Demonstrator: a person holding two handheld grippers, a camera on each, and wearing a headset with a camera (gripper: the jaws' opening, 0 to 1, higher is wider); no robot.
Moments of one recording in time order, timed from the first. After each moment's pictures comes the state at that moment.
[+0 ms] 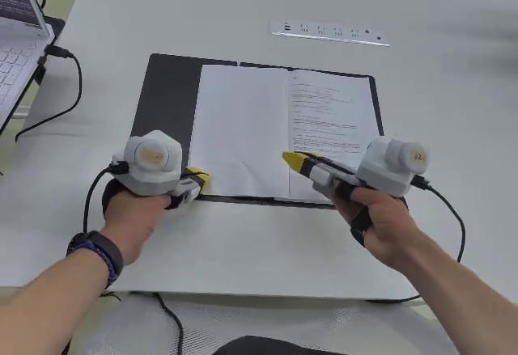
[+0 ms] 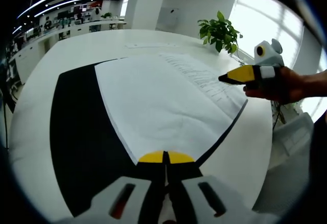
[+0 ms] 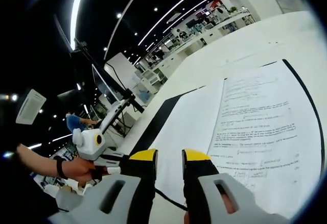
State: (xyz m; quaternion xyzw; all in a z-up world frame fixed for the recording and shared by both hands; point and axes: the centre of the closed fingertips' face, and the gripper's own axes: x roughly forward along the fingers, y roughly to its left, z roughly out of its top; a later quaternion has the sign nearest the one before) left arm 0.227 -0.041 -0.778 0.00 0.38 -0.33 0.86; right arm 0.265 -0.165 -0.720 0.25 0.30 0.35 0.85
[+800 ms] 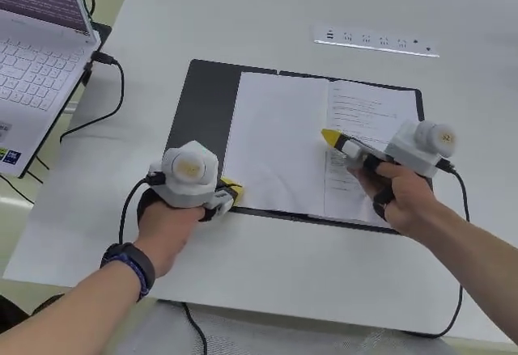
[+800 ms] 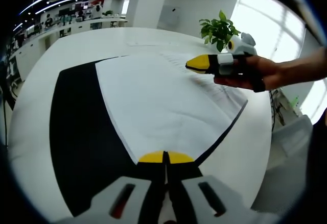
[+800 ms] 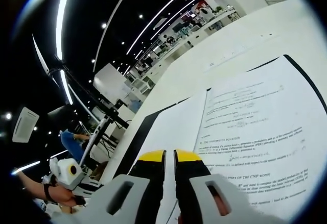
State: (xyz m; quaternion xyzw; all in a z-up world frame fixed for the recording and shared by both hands) left arm 0.229 -0.039 -0.782 -0.01 0.39 -0.33 0.86; right arm 0.344 -0.168 -0.749 0.29 0.30 0.30 0.86
